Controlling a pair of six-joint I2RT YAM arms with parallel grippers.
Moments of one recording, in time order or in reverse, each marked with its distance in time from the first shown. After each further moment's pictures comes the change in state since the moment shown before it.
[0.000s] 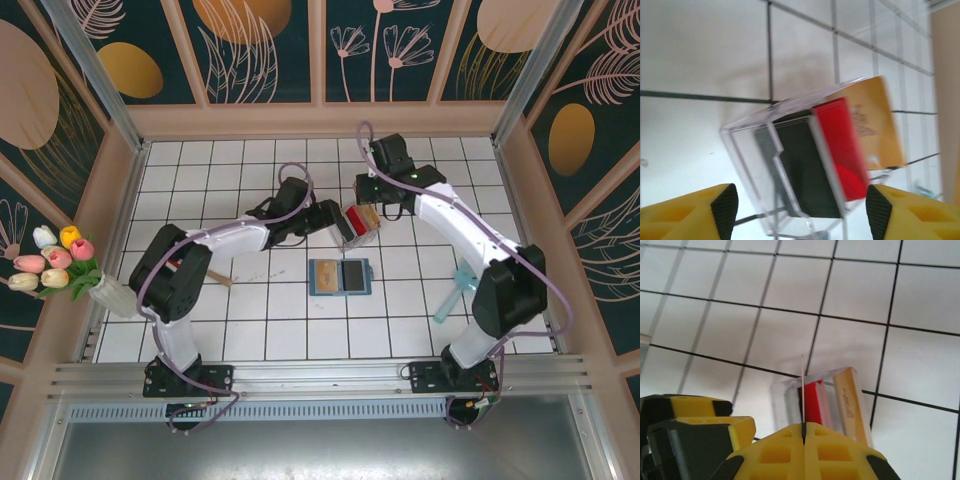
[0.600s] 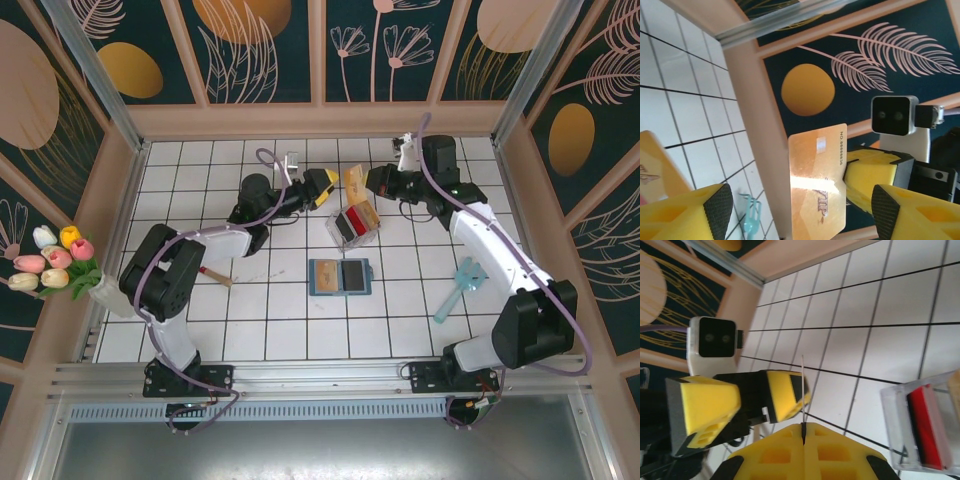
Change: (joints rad) left arm 0.112 0.014 -0.148 0.887 0.438 -0.401; right arm -0.180 -0.180 -0.209 0.299 -0.570 0.277
